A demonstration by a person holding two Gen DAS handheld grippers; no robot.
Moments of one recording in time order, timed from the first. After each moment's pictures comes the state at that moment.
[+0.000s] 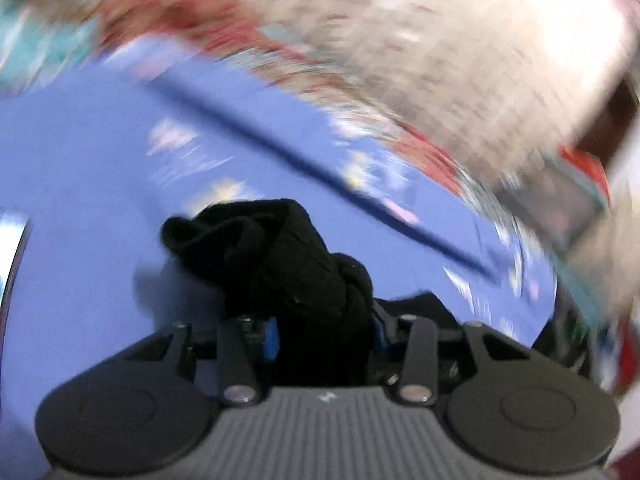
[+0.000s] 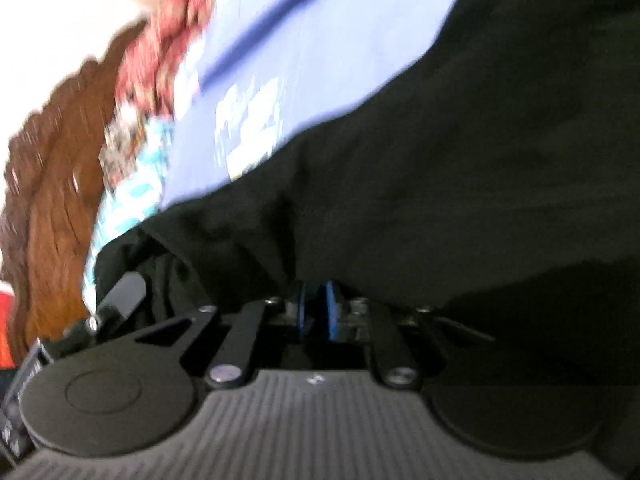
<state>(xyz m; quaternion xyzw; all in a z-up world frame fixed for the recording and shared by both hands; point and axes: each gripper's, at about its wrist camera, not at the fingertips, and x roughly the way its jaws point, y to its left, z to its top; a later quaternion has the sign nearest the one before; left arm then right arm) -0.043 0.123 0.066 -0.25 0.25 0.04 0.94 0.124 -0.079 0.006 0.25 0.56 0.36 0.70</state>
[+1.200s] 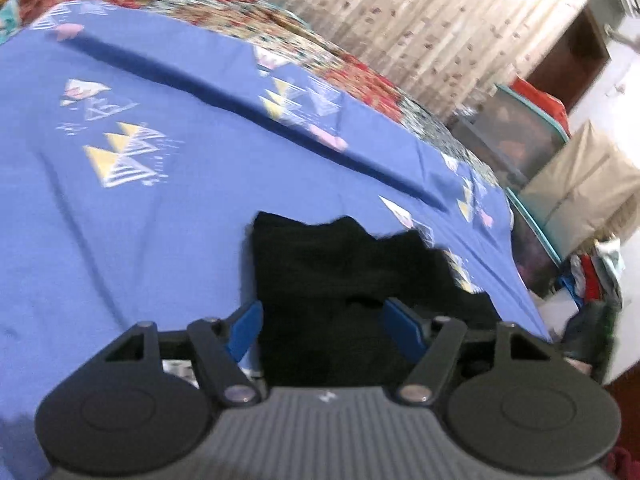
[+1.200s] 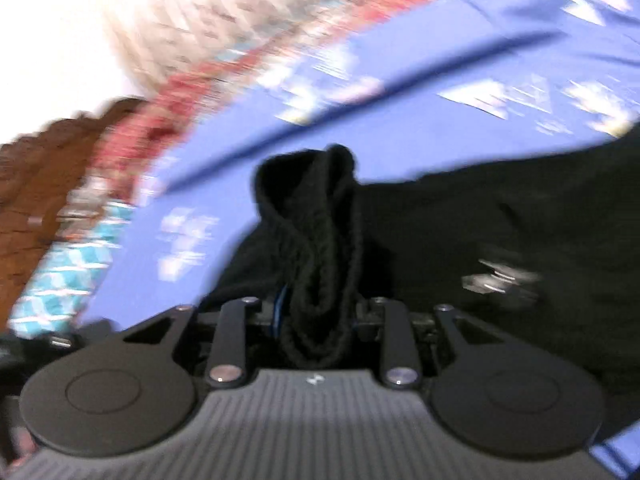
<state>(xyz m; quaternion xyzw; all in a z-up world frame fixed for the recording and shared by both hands) -0.009 0.070 0.067 -0.27 0.33 -0.05 0.90 0.105 -0.186 0.043 0.16 0.41 0.26 0.86</state>
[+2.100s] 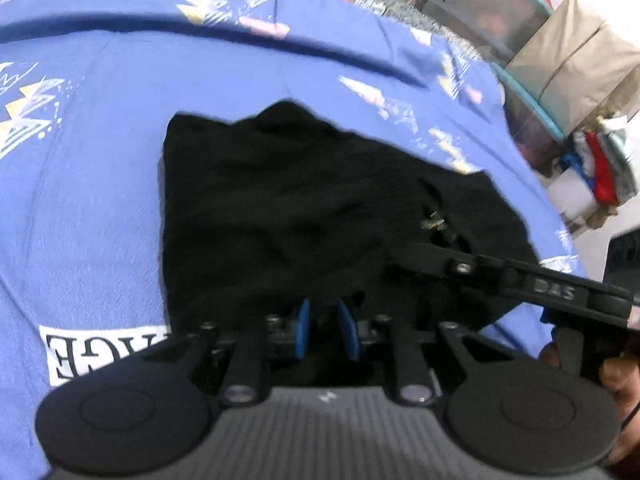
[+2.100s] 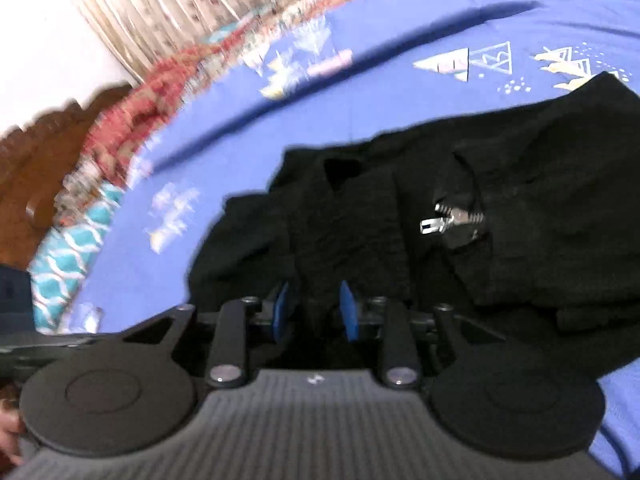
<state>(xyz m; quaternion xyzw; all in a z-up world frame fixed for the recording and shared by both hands) 0.031 -0.001 0.037 -0.18 0.45 -0.11 0.87 0.094 -0.214 0.037 0.18 0.42 0.28 0.85</state>
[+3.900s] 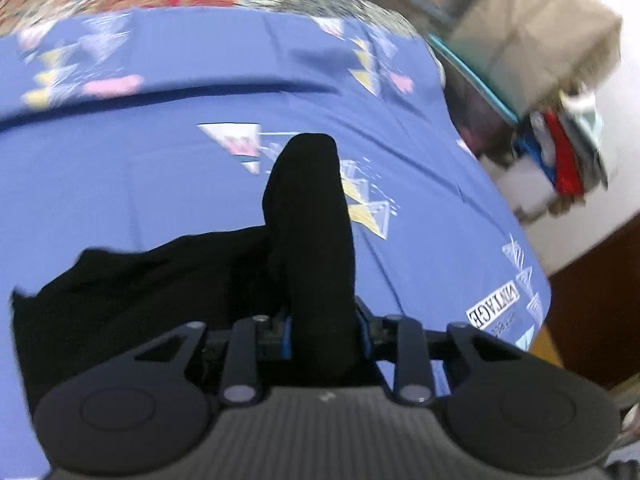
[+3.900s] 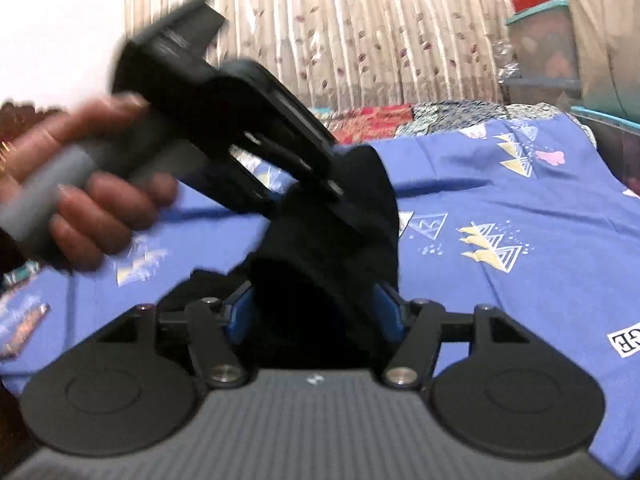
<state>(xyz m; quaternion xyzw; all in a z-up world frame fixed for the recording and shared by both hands) 0.176 -0.095 0.113 -0.15 0.48 -0.18 0.84 0.039 -0.246 0.062 0.03 0.23 0.23 0.95</state>
